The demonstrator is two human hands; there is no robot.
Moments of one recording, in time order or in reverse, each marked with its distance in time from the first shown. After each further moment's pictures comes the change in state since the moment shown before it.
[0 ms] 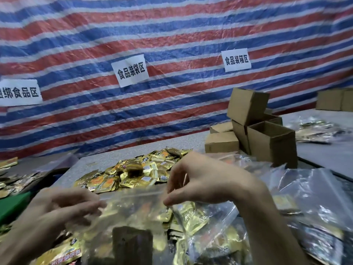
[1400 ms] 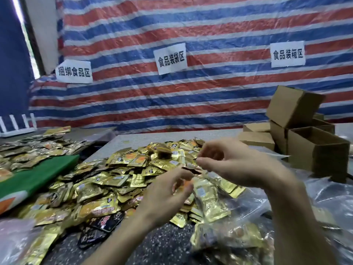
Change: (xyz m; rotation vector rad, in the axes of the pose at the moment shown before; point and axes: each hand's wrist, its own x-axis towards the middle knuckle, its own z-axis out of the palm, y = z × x) left_hand 0.007 0.041 0.131 0.091 0.050 0.055; right_hand 0.011 0.007 -0.001 -0.041 0.119 -0.086
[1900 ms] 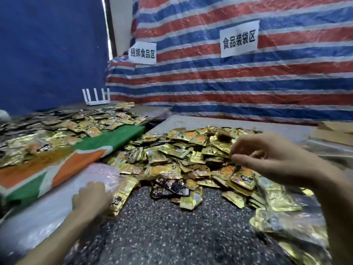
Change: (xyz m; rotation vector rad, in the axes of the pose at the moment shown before) left_hand -0.193 -0.179 -0.162 0.844 0.230 -1.117; right_hand 0.016 -0.053 0.052 -0.044 -0.175 -0.304
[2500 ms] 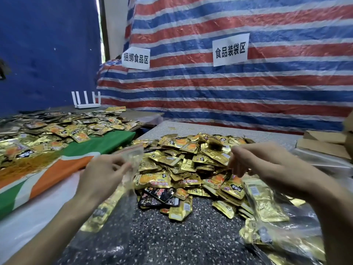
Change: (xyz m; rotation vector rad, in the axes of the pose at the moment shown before) left_hand -0.032 0.075 -0.080 -0.587 0.320 0.524; right_hand -0.008 0.008 -0.008 0.103 0.083 0.085
